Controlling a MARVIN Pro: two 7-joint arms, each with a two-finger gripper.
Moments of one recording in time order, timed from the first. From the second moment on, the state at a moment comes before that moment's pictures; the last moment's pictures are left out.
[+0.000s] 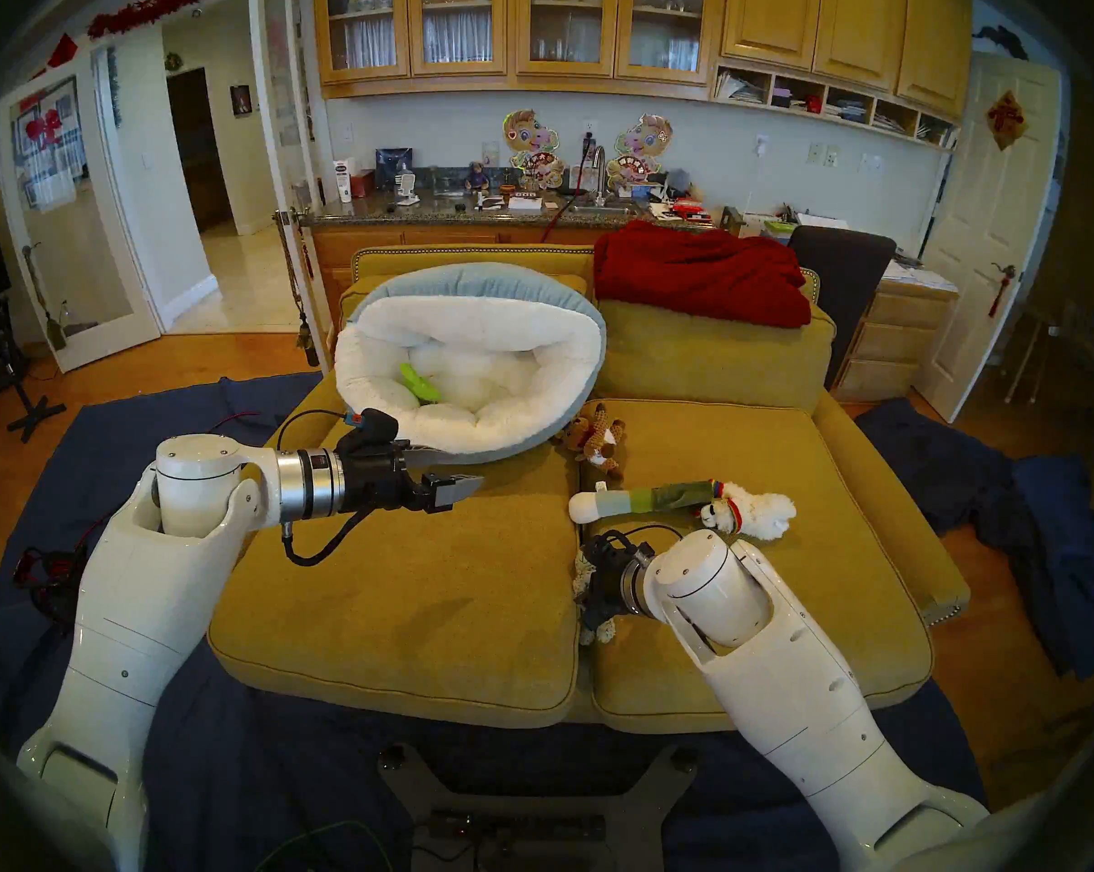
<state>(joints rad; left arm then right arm) 1.49 -0.98 -1.58 -1.70 -0.45 0.60 -0.93 -1.53 -1.29 1.17 -1.68 -0.43 0.78 0.61</state>
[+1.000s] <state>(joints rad) 1.50 -0.97 -1.59 -1.71 -0.48 0.63 -0.98 -1.52 -1.25 1.21 -1.92 -0.42 0.72 0.64</state>
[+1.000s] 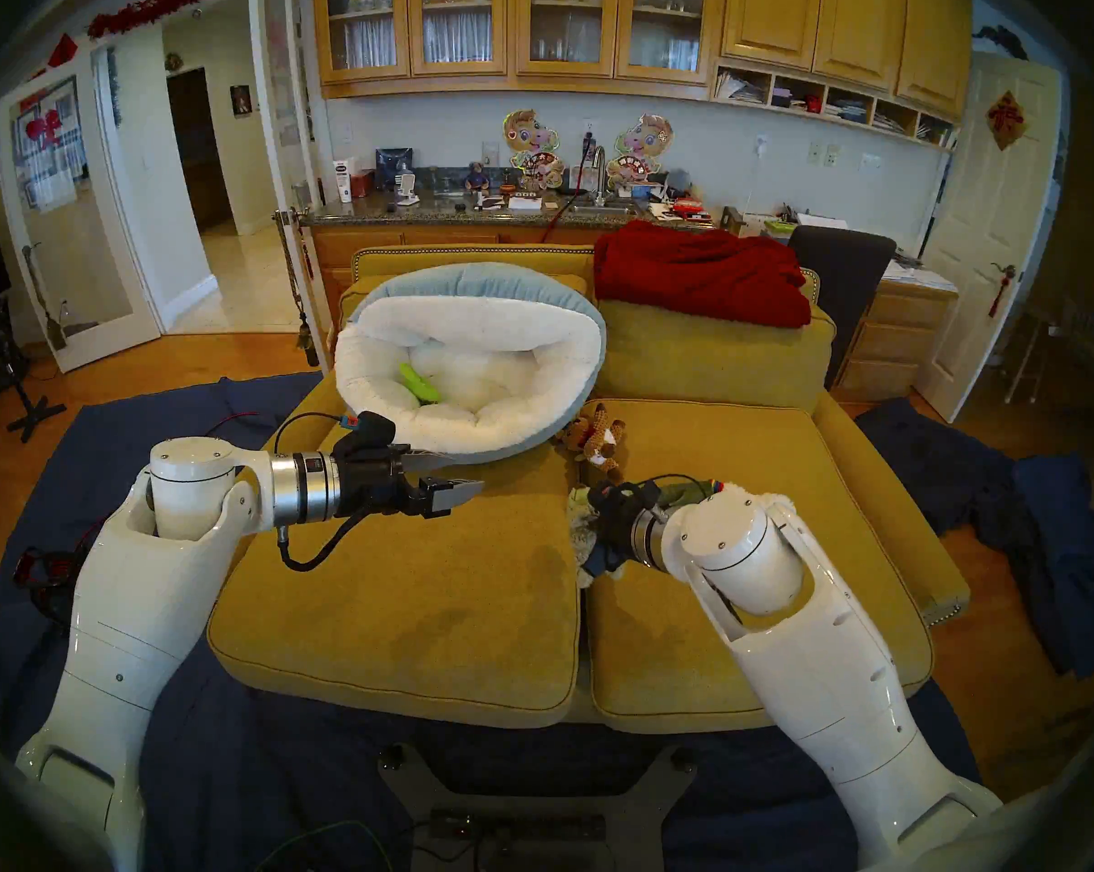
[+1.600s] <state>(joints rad) 1.48 -1.00 -1.57 -1.70 -0.53 0.75 -1.04 -1.55 -1.23 1.24 -2.12 -0.38 0.74 0.71</state>
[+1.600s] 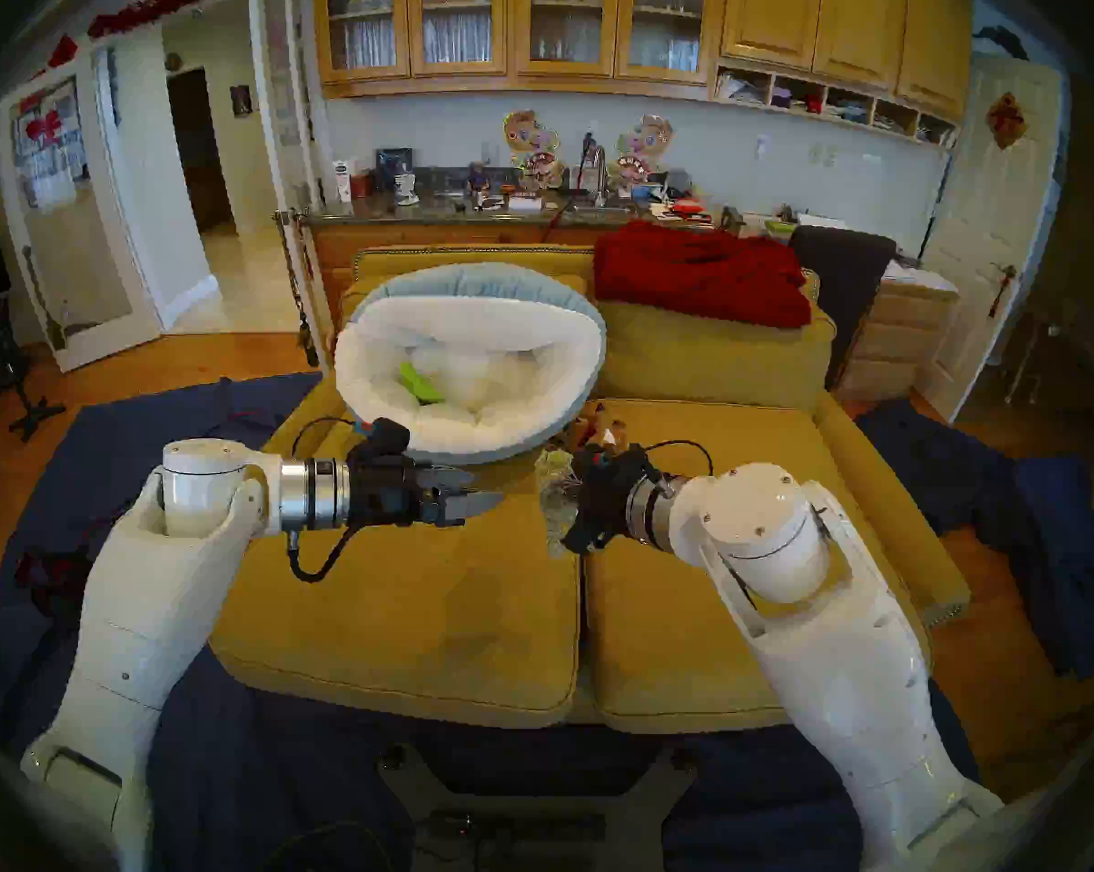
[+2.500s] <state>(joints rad) 1.44 -1.12 -1.59 -1.61 -0.61 0.85 -0.98 -1.63 -1.25 1.27 -2.32 -0.33 0.84 0.71</state>
